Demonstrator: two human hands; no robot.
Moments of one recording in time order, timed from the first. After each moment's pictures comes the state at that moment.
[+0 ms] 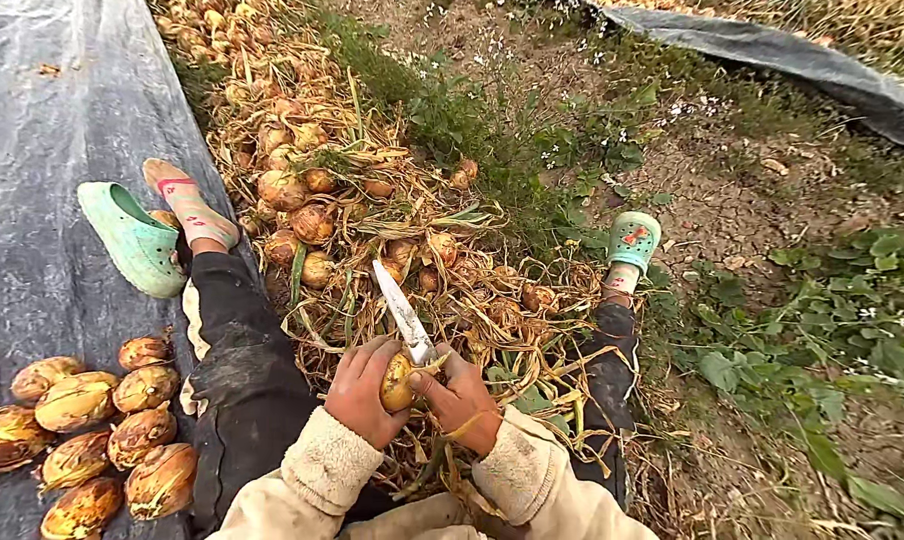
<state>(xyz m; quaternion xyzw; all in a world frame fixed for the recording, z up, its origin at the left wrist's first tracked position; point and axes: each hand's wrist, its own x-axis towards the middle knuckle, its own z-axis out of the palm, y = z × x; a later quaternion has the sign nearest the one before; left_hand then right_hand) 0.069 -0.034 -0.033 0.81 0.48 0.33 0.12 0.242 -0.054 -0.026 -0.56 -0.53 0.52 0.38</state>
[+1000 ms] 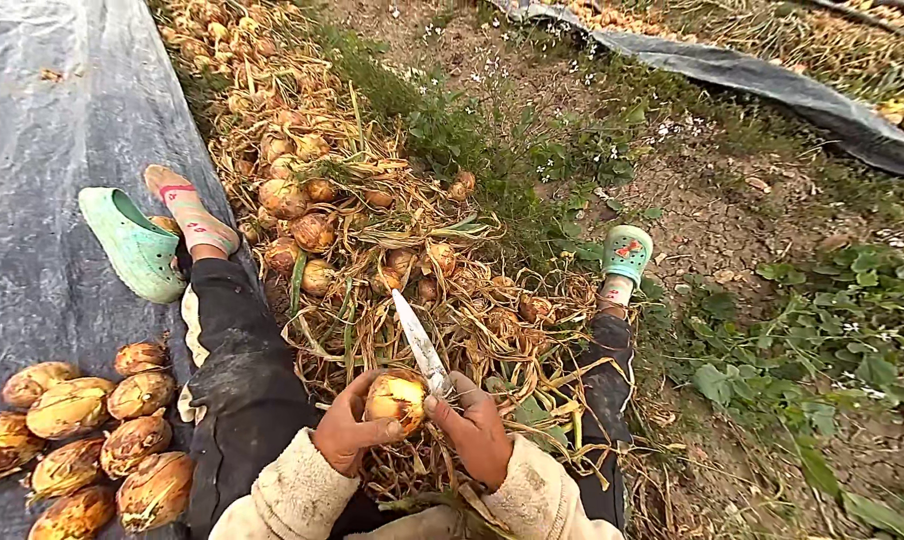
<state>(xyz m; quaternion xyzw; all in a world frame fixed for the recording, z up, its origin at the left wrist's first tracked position) 0.052 -0.044 -0.036 0.37 0.43 0.39 0.72 0.250 -0.077 -0.033 -0.55 -0.49 0.53 0.42</state>
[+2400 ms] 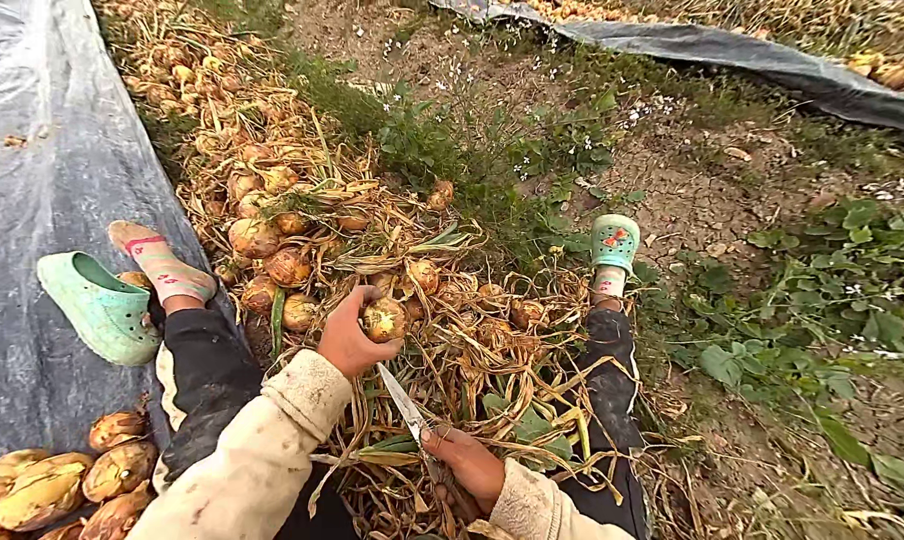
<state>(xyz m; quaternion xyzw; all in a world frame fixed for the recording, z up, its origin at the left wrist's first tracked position) 0.094 0.101 0.000 0.75 0.51 0.25 0.33 0.261 -0.069 -0.062 -0.54 -0.26 0.77 0.25</state>
